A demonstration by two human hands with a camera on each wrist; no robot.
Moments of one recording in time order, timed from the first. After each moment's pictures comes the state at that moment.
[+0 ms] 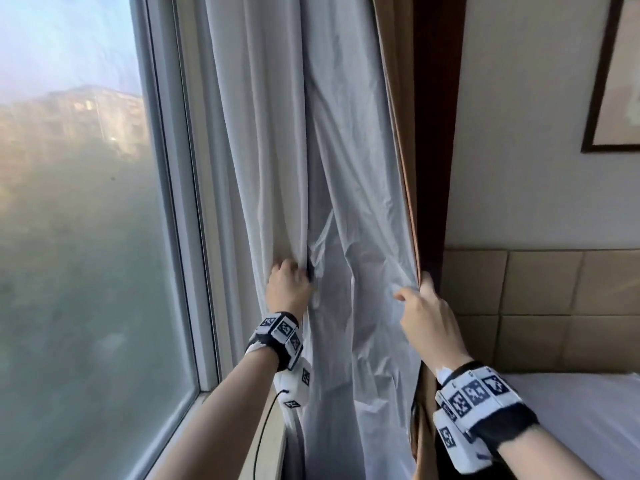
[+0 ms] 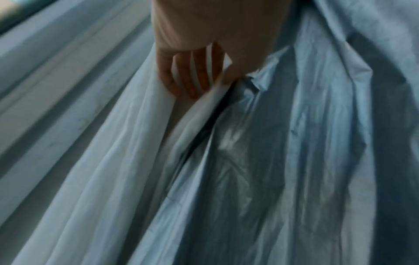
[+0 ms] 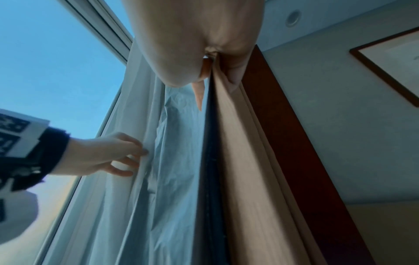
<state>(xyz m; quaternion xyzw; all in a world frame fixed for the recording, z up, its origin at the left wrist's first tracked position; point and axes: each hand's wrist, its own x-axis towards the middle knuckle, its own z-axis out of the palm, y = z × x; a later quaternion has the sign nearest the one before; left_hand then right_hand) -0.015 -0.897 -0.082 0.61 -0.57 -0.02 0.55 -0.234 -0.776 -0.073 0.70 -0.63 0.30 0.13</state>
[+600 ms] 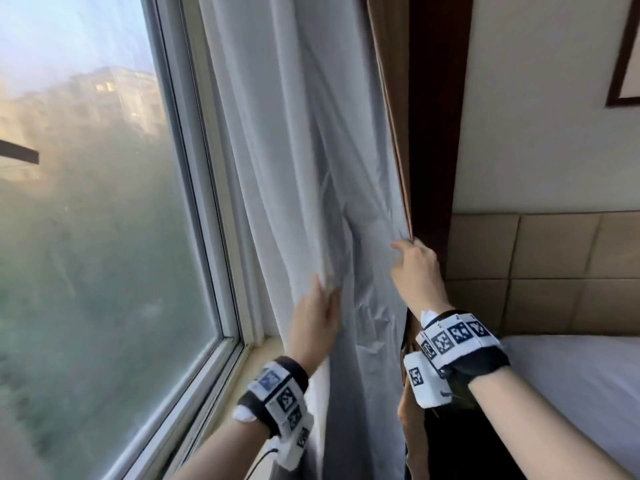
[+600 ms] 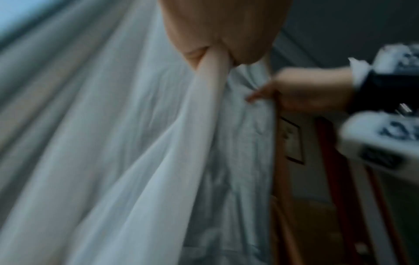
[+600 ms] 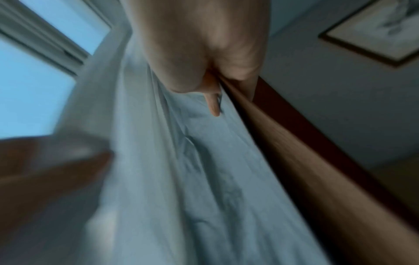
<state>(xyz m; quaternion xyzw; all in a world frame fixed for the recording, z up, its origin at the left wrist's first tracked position) -0.070 -0.722 -0.145 0.46 -0.68 -0.09 0.57 -0.241 -0.743 -0.070 0.68 -0.58 0.45 0.00</state>
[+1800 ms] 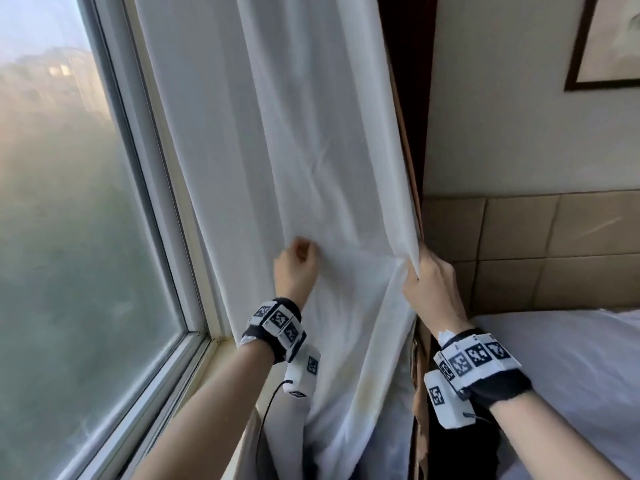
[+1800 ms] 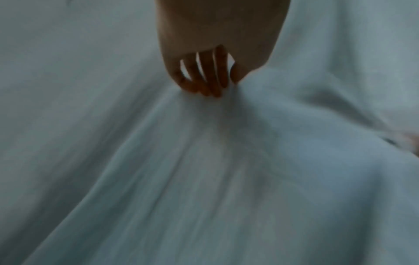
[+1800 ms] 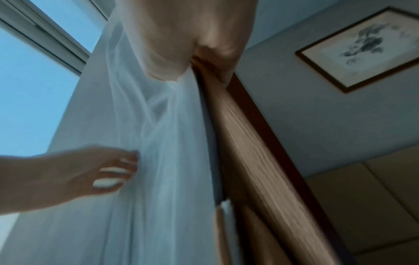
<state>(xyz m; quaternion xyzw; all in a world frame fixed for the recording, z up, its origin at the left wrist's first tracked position) -0.100 -0.816 -0.134 0.52 -0.60 -0.10 0.60 -0.312 -0.727 -0.121 0.67 -0.53 0.51 0.04</state>
